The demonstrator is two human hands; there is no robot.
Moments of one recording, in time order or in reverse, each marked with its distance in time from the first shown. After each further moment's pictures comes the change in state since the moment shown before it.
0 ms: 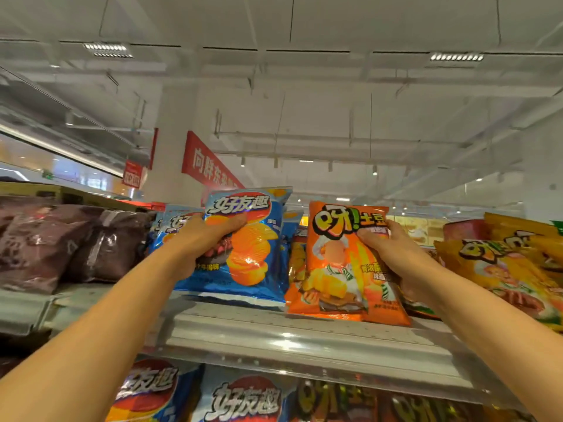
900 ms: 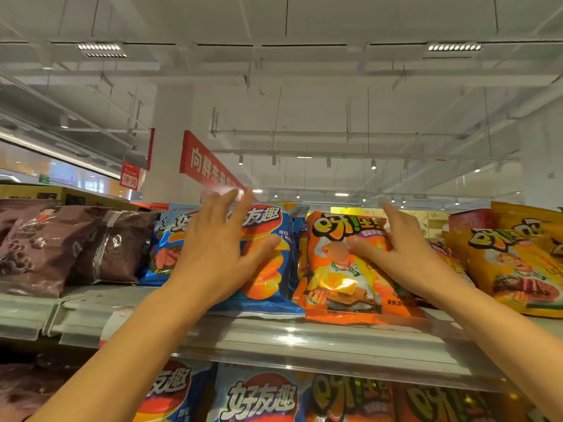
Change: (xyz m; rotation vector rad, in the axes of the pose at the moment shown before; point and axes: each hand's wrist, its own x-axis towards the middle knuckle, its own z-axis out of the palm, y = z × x) left_hand -0.063 0.004 0.019 0.997 0.186 0.566; right_hand -0.026 0.003 0.004 -0.724 0.062 -0.326
